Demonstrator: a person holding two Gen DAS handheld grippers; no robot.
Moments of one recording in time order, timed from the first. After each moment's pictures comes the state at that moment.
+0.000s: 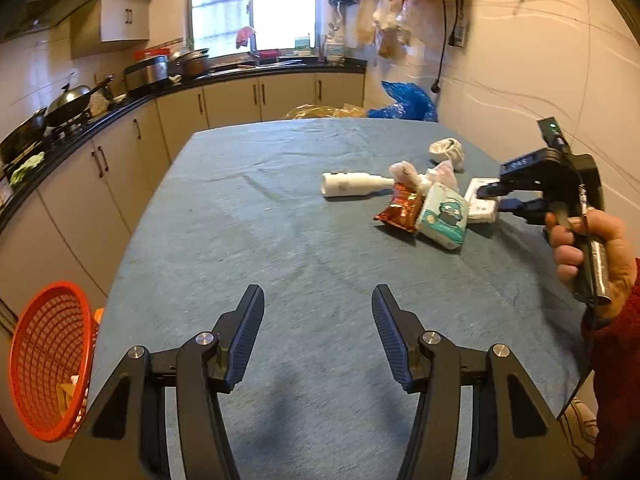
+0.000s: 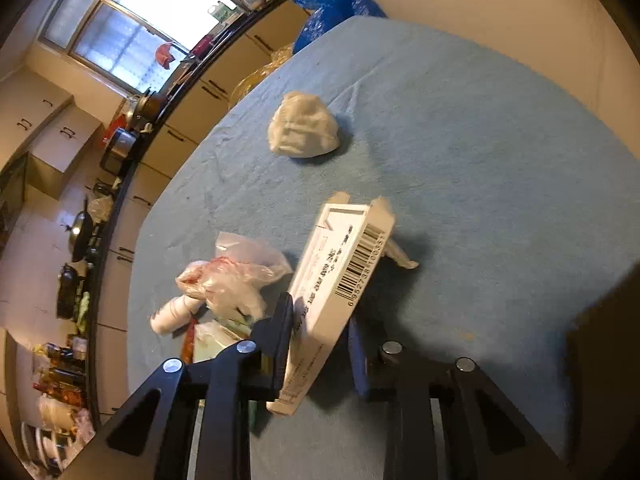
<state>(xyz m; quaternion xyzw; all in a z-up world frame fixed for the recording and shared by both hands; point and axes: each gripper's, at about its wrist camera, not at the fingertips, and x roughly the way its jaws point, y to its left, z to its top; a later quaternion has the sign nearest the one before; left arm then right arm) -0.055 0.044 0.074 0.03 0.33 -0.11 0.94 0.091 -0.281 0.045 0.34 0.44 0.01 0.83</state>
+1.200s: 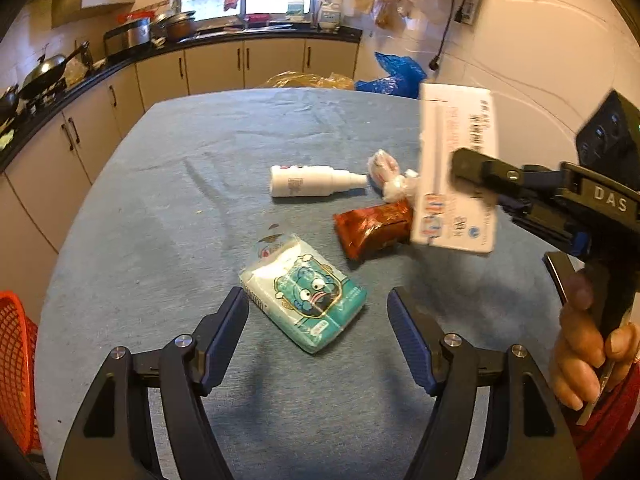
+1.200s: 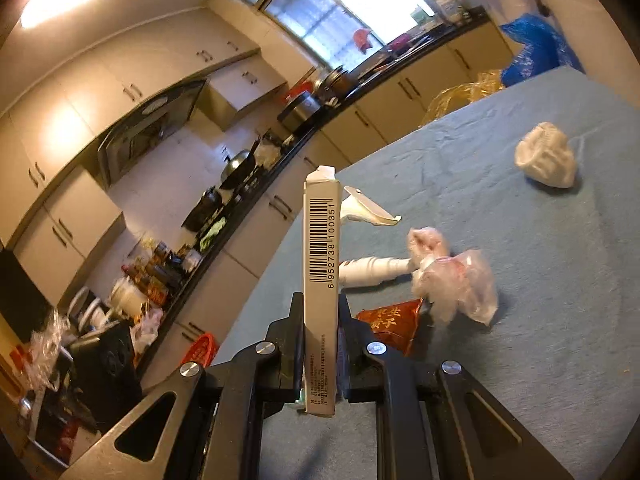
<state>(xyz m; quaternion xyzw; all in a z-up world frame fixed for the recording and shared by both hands) 0.016 -0.010 0.064 -0.01 0.40 -0.12 0.91 0.057 -0.215 0.074 0.27 0.30 0.31 0.86</state>
